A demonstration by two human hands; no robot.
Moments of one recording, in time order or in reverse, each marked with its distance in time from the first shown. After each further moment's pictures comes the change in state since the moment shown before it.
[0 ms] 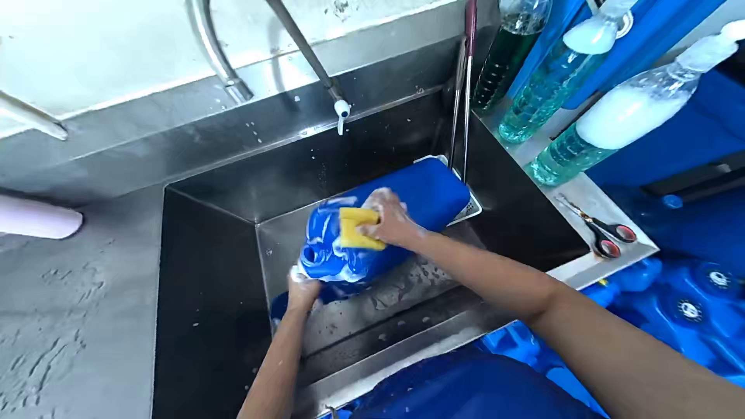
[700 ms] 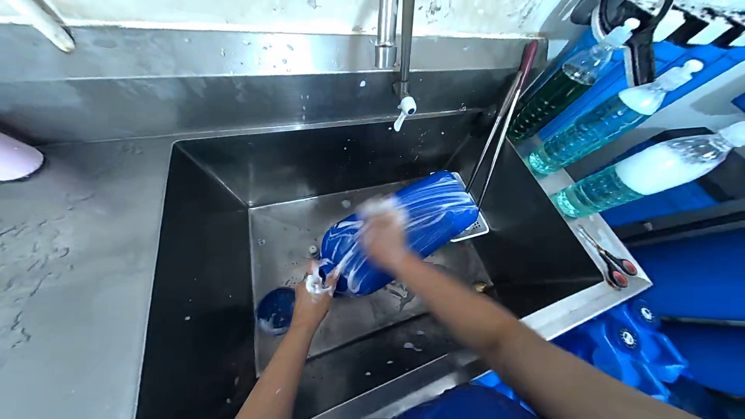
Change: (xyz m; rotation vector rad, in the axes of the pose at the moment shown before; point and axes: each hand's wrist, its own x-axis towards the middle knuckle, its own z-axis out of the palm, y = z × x) left_hand 0.017 -0.049 -0.038 0.106 -0.247 -0.109; right_hand 0.029 0.018 0.158 -0.696 -0.006 0.004
